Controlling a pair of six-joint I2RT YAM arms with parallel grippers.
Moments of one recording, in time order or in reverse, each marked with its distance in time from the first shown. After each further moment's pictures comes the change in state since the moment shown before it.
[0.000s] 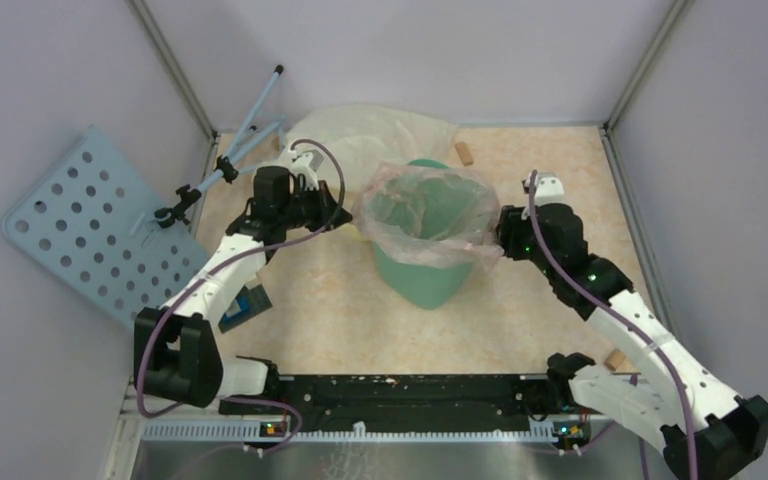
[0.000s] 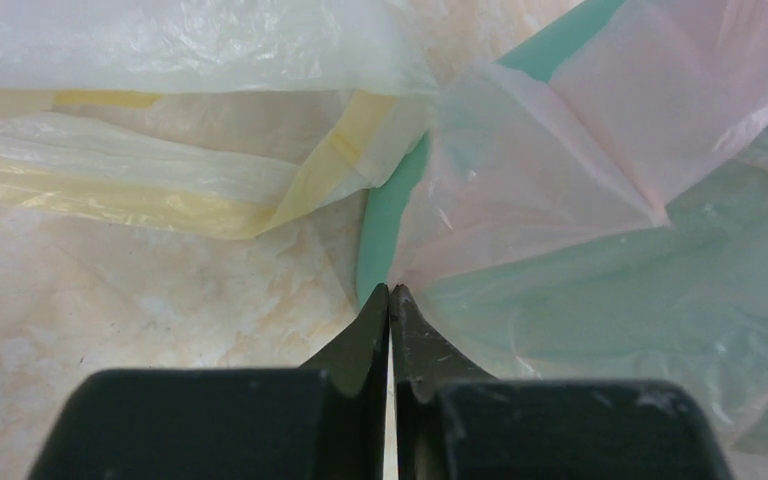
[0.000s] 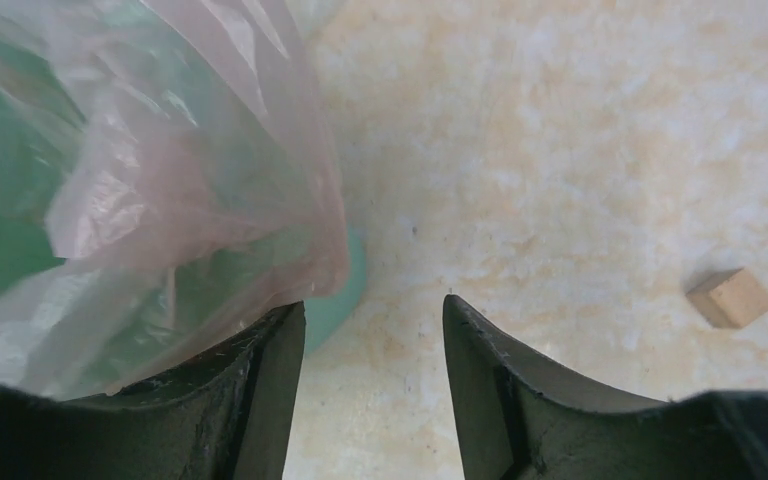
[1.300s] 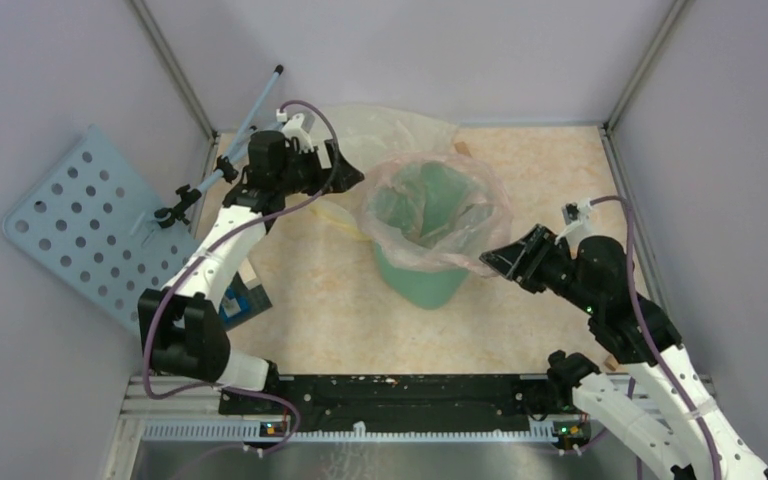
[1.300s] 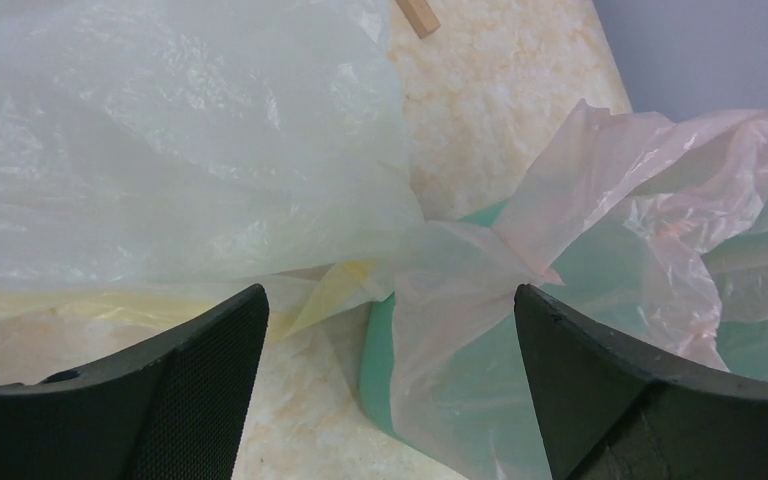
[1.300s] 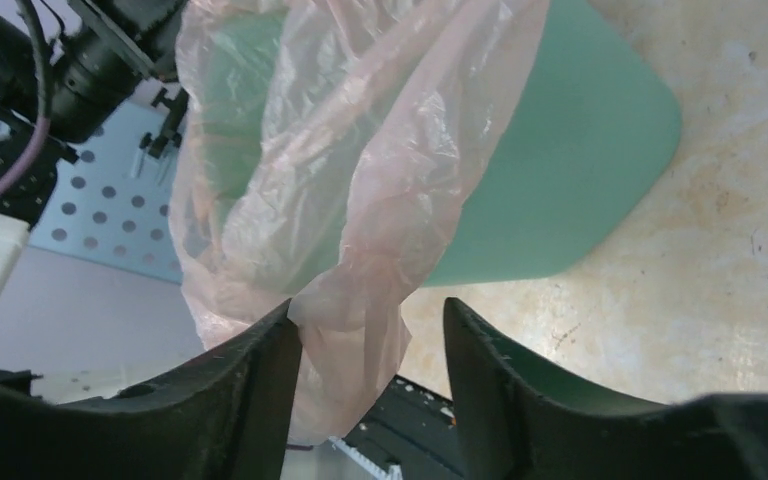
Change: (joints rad) left arm 0.014 0.087 0.264 -0.037 -0.093 -0.048; right arm -0.003 -0.314 0.053 -0.175 -0.364 0.628
